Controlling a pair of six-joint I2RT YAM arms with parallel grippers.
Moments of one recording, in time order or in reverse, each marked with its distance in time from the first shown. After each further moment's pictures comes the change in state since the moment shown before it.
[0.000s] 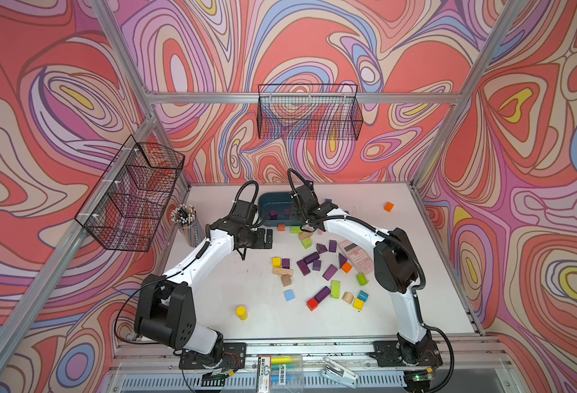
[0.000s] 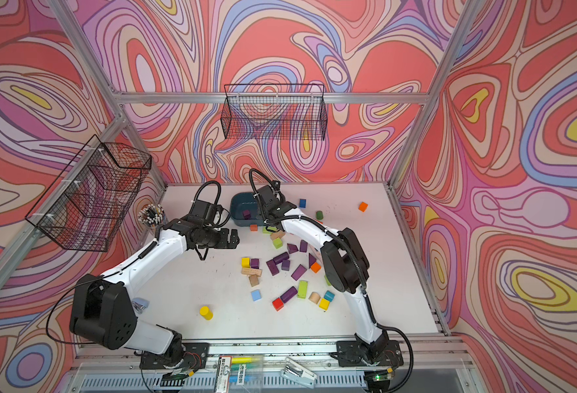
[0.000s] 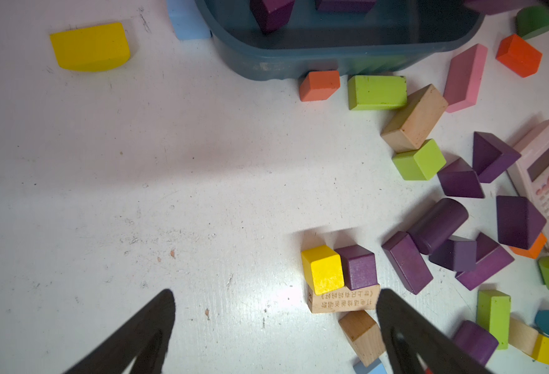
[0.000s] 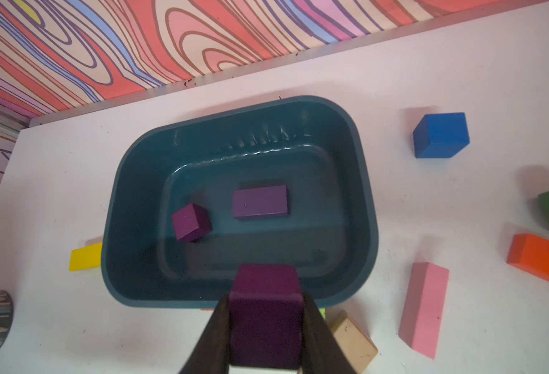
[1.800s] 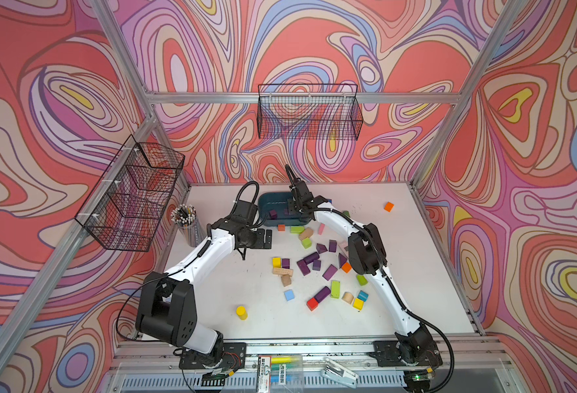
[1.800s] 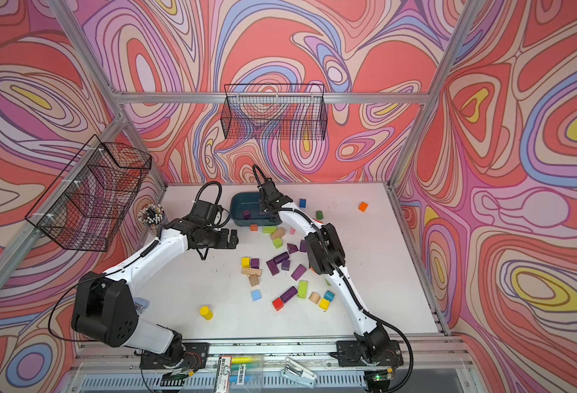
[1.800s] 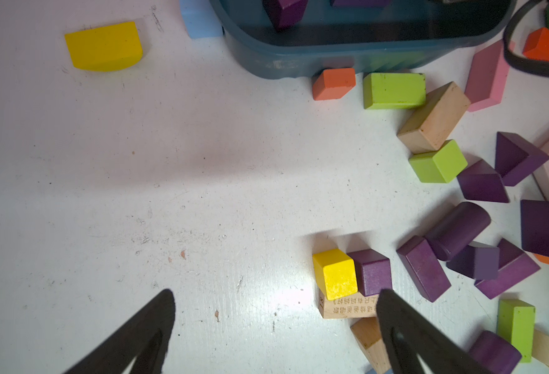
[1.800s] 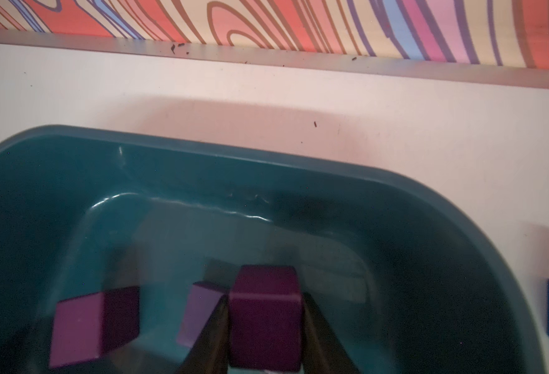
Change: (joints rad) left arm 0.000 0.016 0.000 0.001 -0.024 0.008; right arm -0.116 0.457 0.509 -0.055 -0.172 -0.331
